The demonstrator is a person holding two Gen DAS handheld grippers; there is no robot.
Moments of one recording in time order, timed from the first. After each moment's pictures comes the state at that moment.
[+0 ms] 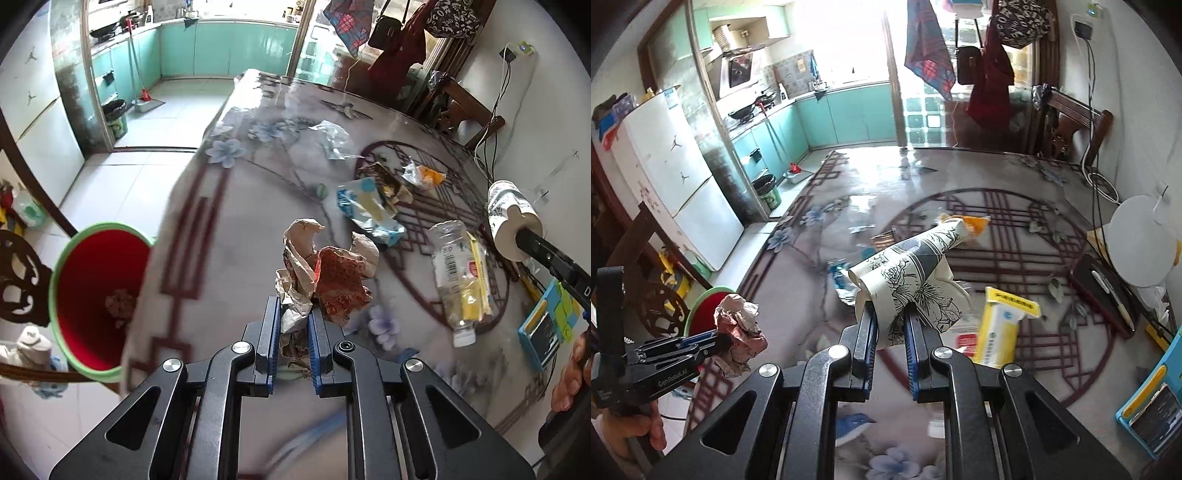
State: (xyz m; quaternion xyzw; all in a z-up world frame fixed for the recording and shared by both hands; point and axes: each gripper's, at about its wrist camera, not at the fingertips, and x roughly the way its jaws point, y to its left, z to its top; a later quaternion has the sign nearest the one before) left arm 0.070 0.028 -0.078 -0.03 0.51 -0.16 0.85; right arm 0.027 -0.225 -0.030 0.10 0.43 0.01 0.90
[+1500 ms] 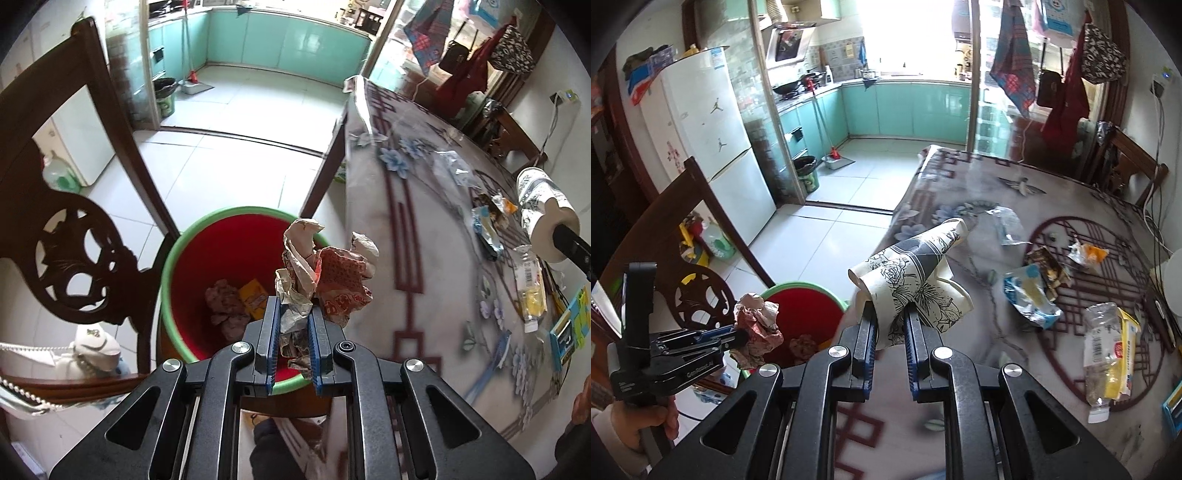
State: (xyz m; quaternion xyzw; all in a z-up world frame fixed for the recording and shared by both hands) left arm 0.106 0.238 -0.109 -0.06 0.53 -0.11 0.84; right arm 0.071 0.027 -0.011 0.05 0.43 0.06 0.90
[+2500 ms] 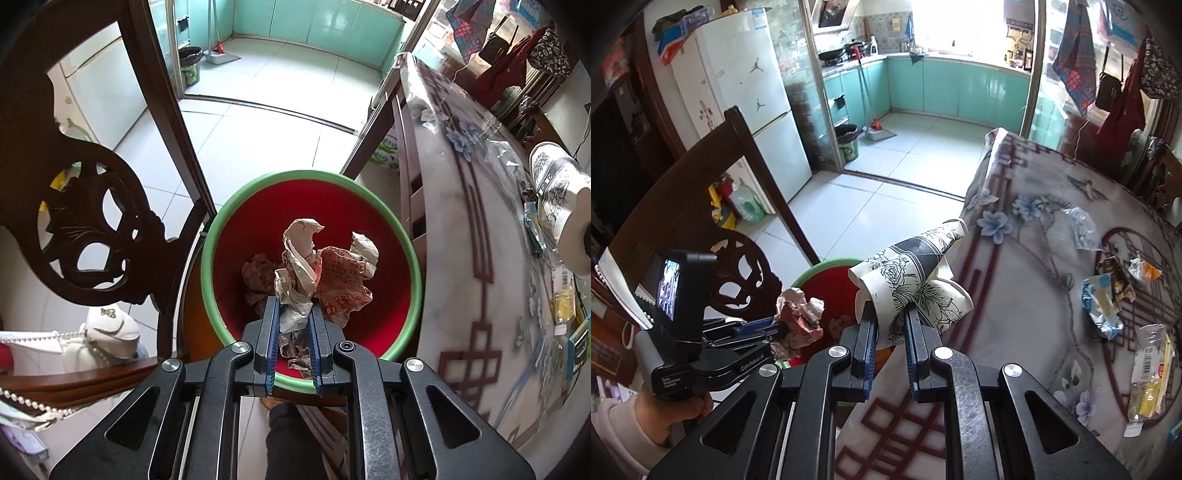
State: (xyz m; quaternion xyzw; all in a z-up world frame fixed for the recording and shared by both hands) left arm 0.122 0.281 -0.158 -0.06 0.57 -0.07 0.81; right arm 0.102 0.115 -0.043 0.02 0.48 0.13 0.87
